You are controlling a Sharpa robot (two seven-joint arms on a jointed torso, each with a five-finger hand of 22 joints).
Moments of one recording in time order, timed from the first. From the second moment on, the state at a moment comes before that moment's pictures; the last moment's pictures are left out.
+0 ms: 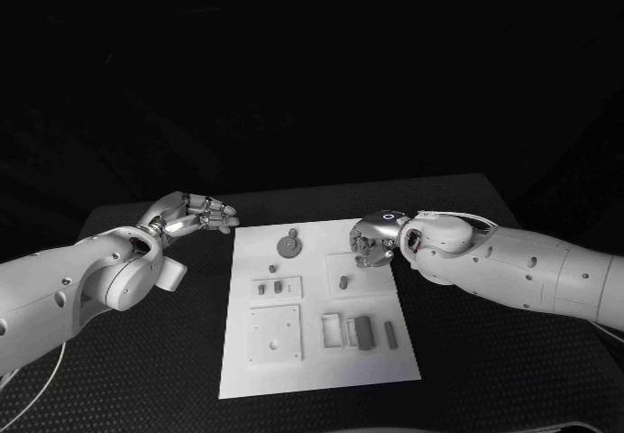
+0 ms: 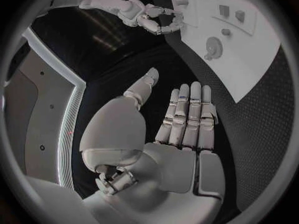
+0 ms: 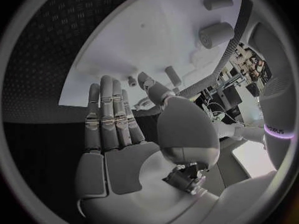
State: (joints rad) left arm 1.25 -0.78 -0.11 1.31 -0.43 -0.21 0.25; left_hand 1.10 -0.12 0.39 -0.29 0.06 0.86 0.18 0.29 0.44 1.12 0.15 0.07 0.18 0.83 0.11 0.75 0.23 0.01 0.83 0.02 0.07 0.97; right arm 1.09 -0.83 0.01 1.33 -1.75 -0.13 -0.03; right_hand 1.09 -0.14 0.59 -0.29 0.05 0.88 0.16 0.33 0.49 1.19 0.10 0.23 0.09 1.09 0.03 0.64 0.46 0.26 0.84 0.18 0.34 1.19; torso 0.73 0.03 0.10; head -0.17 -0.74
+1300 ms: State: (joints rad) left arm 1.25 -0.78 -0.11 1.30 -0.41 -0.20 0.25; left_hand 1.10 -0.11 0.38 -0.29 0.06 0.86 0.18 0.30 0.44 1.12 0.15 0.07 0.17 0.84 0.12 0.74 0.25 0.01 0.83 0.02 0.07 0.95; right arm 1.07 -0.81 -0.01 1.34 -1.86 -0.19 -0.04; right_hand 1.17 -0.14 0.69 -0.29 0.05 0.97 0.13 0.34 0.47 1.22 0.10 0.17 0.08 1.08 0.04 0.59 0.49 0.26 0.83 0.19 0.30 1.20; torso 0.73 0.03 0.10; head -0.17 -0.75
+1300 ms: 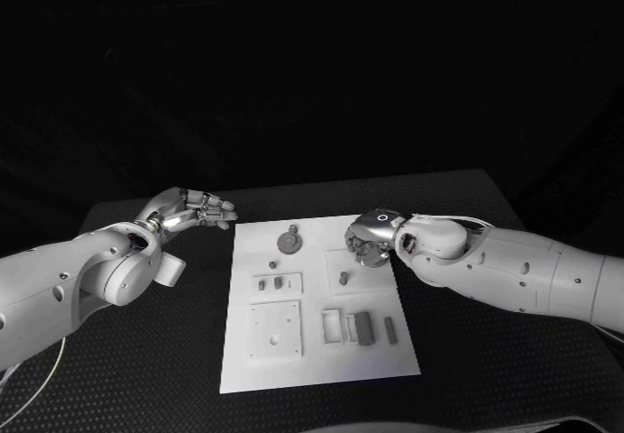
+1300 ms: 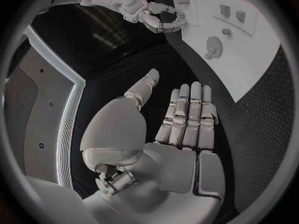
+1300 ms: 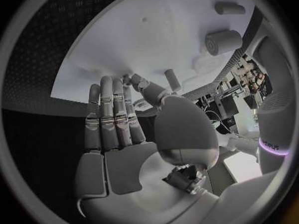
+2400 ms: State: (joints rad) left arm 1.25 -0.79 -0.11 1.30 -0.40 -0.20 0.25; left_hand 1.11 -0.10 0.38 -0.29 0.06 0.86 0.18 0.30 0.44 1.12 0.15 0.07 0.17 0.84 0.11 0.74 0.26 0.01 0.84 0.02 0.07 0.94; right arm 1.05 -0.81 -0.01 1.34 -1.90 -0.25 -0.04; right_hand 1.21 -0.12 0.71 -0.29 0.05 1.04 0.10 0.38 0.49 1.32 0.06 0.18 0.11 1.16 0.00 0.62 0.56 0.26 0.92 0.16 0.32 1.24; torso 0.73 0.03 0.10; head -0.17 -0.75
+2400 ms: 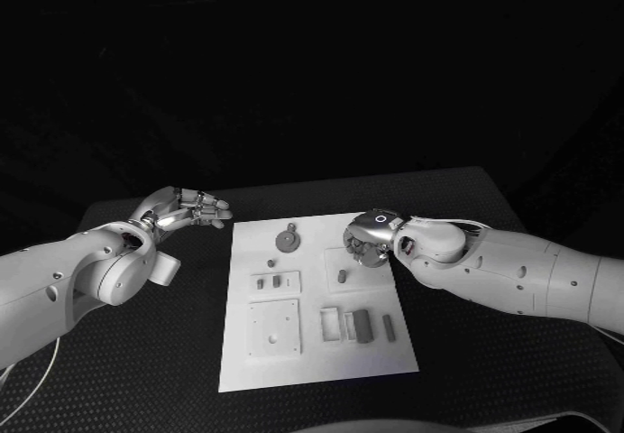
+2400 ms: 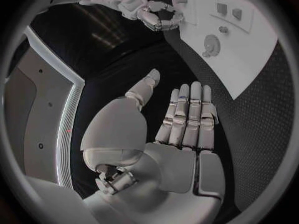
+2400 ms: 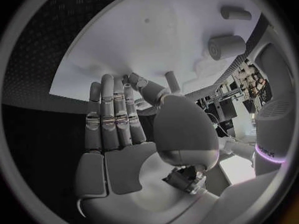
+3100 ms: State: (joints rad) left arm 1.25 -0.78 -0.11 1.29 -0.40 -0.20 0.25; left_hand 1.11 -0.10 0.38 -0.29 0.06 0.86 0.18 0.30 0.44 1.12 0.15 0.07 0.17 0.85 0.11 0.73 0.26 0.01 0.85 0.02 0.07 0.94; right arm 1.05 -0.82 -0.01 1.36 -1.93 -0.28 -0.06; right_hand 1.21 -0.12 0.71 -0.29 0.05 1.05 0.09 0.38 0.51 1.34 0.05 0.18 0.13 1.19 -0.01 0.62 0.58 0.26 0.95 0.15 0.32 1.24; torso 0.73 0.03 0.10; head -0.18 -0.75
